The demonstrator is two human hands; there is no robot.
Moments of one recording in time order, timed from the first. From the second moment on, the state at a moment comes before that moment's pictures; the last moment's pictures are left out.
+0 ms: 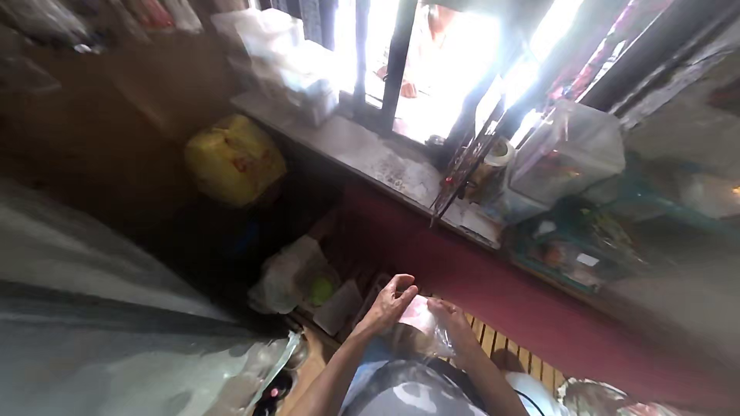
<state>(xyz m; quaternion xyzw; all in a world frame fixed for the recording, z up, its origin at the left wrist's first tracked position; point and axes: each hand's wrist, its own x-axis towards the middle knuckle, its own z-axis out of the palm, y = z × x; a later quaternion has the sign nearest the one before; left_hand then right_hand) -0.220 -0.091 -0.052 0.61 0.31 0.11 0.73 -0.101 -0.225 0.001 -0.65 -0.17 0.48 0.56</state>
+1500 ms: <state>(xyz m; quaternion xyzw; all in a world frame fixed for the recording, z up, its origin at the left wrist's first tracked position) -0.091 -0.025 -0.003 0.71 0.22 0.41 0.52 -0.075 -0.232 -0.025 -0.69 -0.05 0.39 0.60</state>
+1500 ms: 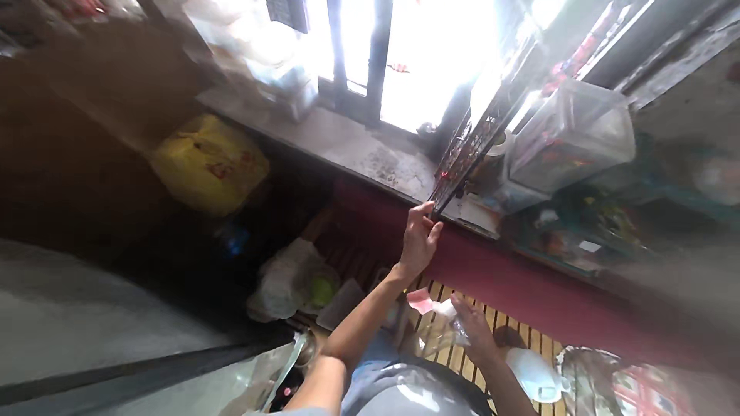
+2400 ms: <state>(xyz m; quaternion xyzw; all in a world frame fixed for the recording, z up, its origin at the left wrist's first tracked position) -0.038 0.032 -0.018 0.74 0.08 0.36 0.56 0.060 -0.134 -0.004 -0.87 -0.25 0.10 0.40</state>
